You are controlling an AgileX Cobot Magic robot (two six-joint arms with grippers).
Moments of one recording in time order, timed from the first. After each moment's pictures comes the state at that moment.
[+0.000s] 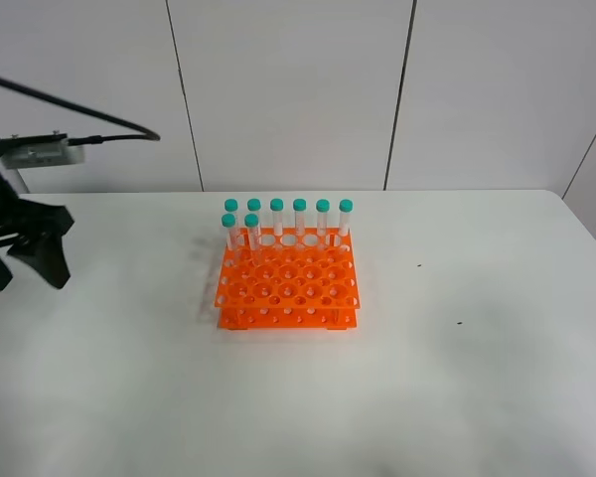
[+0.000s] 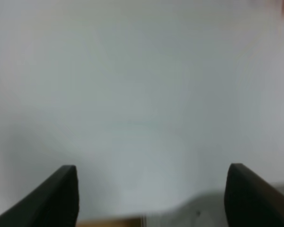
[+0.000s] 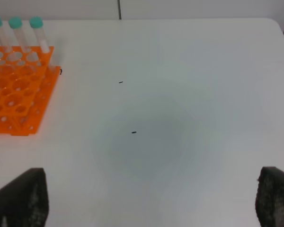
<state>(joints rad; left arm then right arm) -0.04 1.47 -1.15 -0.06 1.17 0.05 0.01 -0.01 -0.49 0.07 1.03 -0.06</state>
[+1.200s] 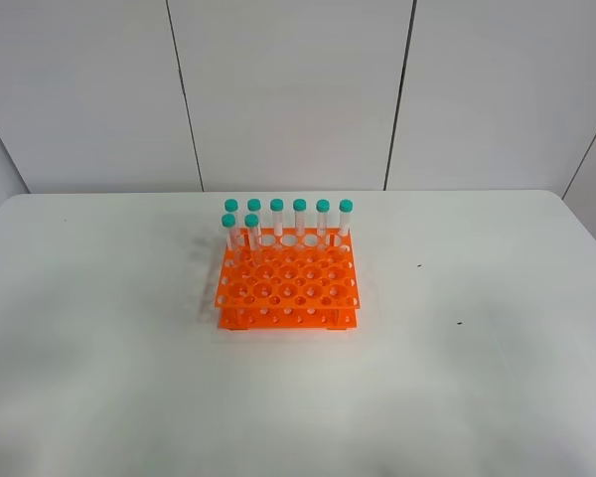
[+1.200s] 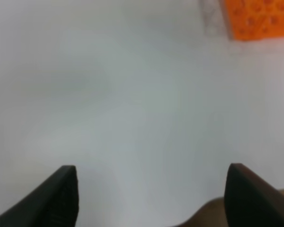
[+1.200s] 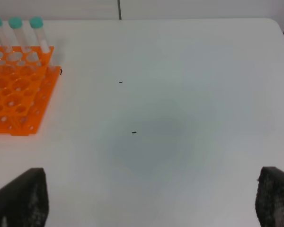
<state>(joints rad) -0.04 0.12 -0.49 -0.05 1.05 0.06 0.01 -0.01 -0.49 0.07 1.03 -0.06</state>
